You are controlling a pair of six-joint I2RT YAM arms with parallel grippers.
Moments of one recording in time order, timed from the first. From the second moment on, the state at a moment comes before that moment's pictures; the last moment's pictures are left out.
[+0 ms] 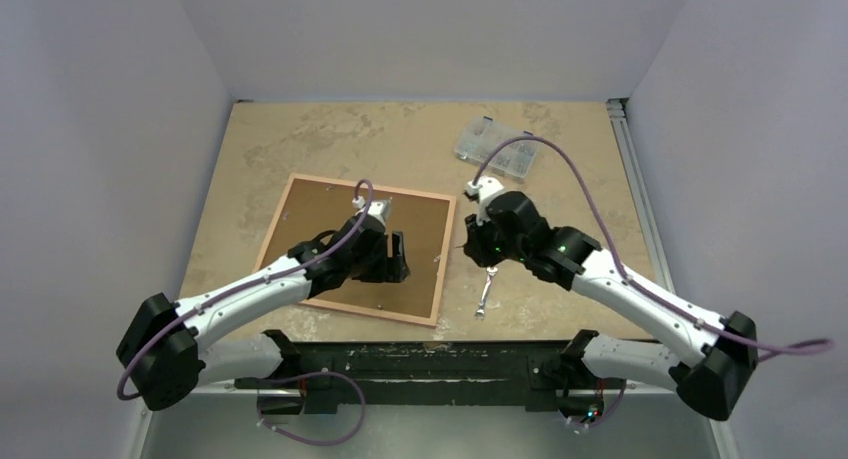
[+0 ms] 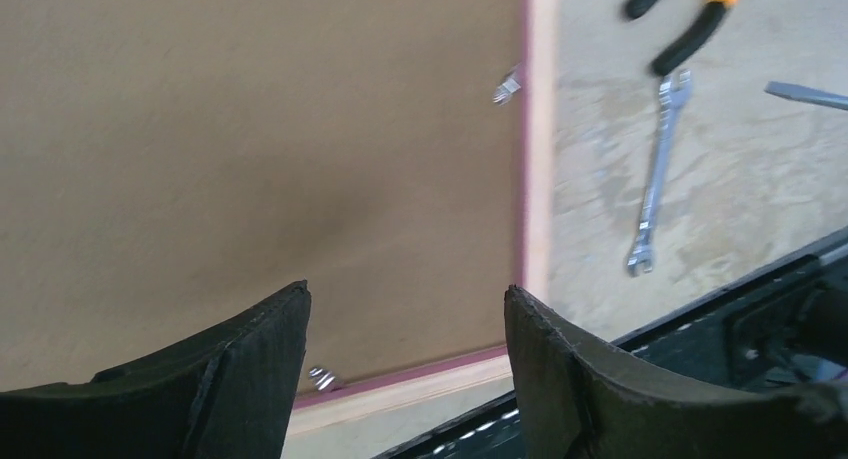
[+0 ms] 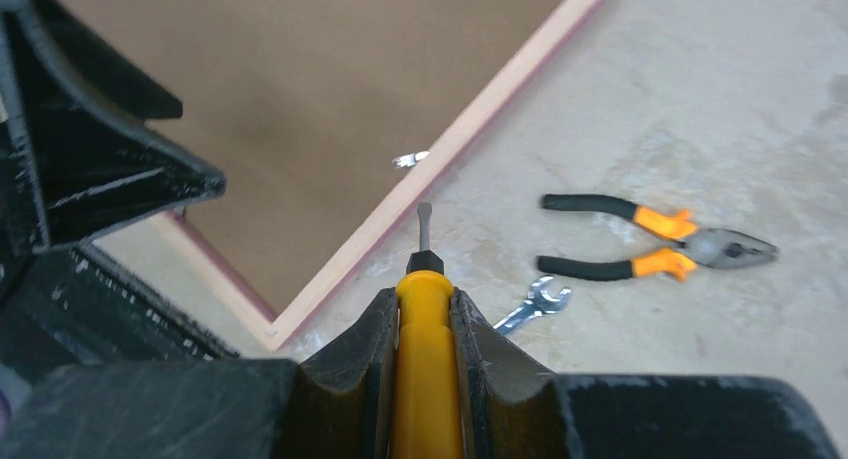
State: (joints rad) left arm -0.82 1.20 0.78 -0.40 -0.07 -0.70; right arm 0.76 1.02 0.90 -0.56 0.08 0.26
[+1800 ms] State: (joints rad) left arm -0.79 0.95 0.40 -0.26 -0.05 -0.81; right arm 0.96 1.60 1.15 -0.64 0.24 0.29
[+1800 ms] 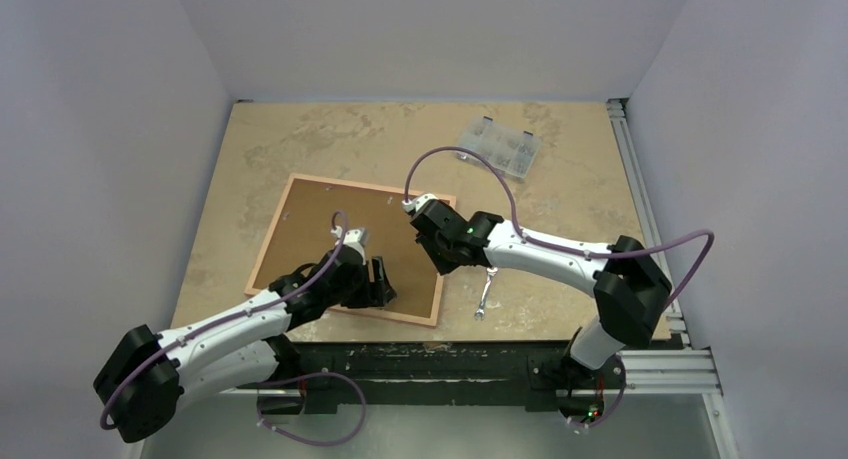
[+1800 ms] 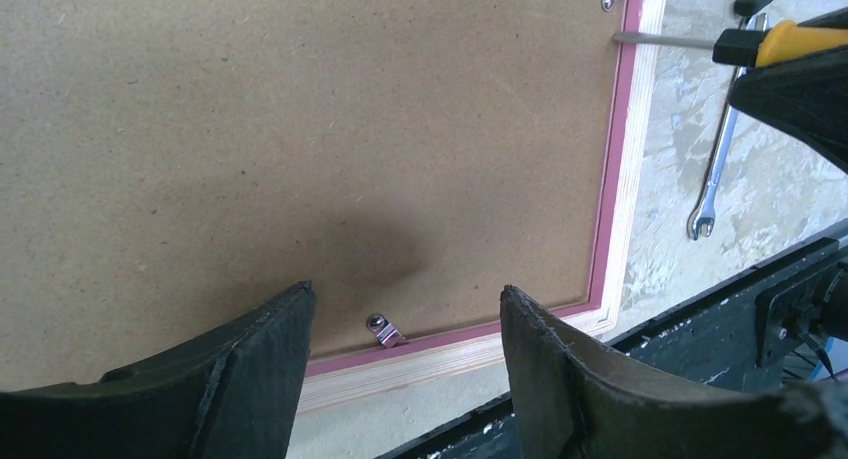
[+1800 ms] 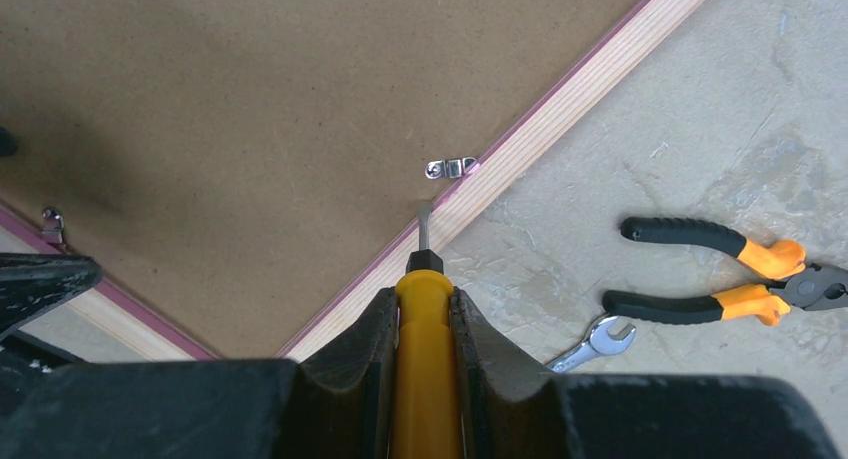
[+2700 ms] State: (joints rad) left arm -0.79 0.87 0.38 -0.34 -0.05 -0.84; right arm 0.97 1.64 1.13 -0.47 0.32 0.27
